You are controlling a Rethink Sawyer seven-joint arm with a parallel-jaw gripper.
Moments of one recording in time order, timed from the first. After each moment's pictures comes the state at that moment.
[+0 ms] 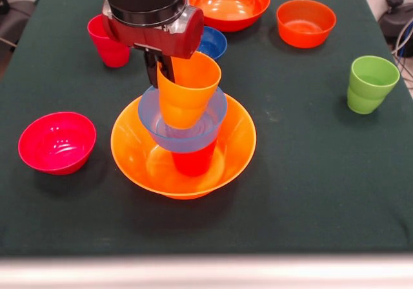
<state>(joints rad) -0.48 -0.43 0.34 1.03 -0.28 1.07 2.00</state>
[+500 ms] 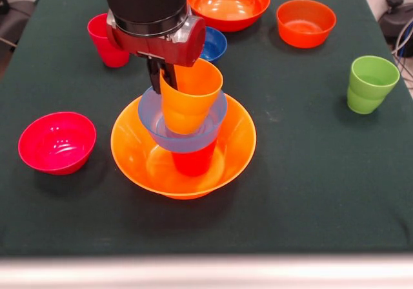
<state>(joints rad) -0.47 -0.41 0.34 1.02 -0.28 1.07 2.00</state>
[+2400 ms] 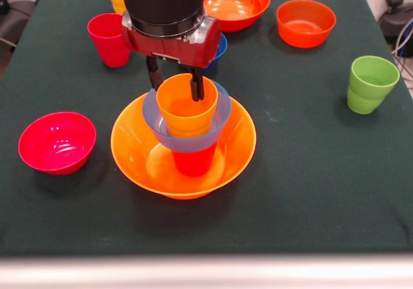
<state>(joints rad) -0.45 -0.41 0.34 1.02 -0.29 1.07 2.00</state>
